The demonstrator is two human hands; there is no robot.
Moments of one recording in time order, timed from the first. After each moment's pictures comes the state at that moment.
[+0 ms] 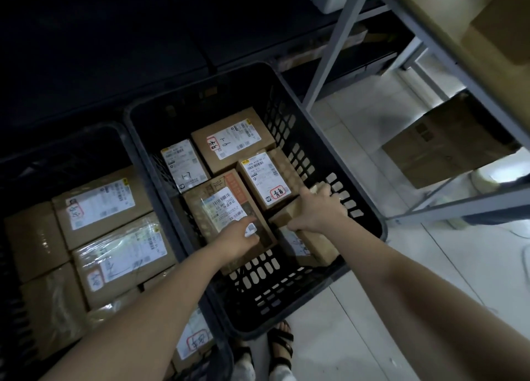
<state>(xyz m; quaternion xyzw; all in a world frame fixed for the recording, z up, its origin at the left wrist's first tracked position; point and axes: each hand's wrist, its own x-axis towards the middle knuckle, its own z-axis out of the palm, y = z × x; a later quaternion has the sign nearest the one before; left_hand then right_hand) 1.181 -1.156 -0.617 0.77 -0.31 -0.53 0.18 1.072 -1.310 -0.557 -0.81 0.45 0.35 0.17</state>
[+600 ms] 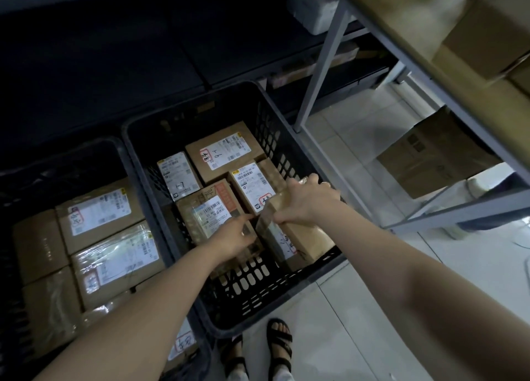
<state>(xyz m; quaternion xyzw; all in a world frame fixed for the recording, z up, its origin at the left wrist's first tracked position) 1.164 -1.178 -0.576 0.78 -0.36 -0.48 0.17 1.070 -1.325 -0.501 -0.85 0.39 0.32 0.12</state>
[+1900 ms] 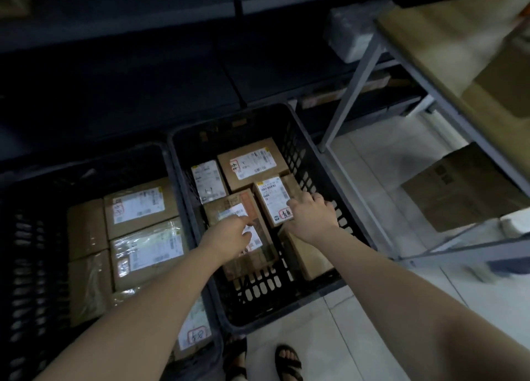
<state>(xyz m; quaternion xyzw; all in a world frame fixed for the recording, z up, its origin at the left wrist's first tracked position) 1.184 -1.147 -0.534 0.85 -0.38 -0.34 0.12 1.079 -1.304 -0.511 -0.92 0.27 0.26 0.07</state>
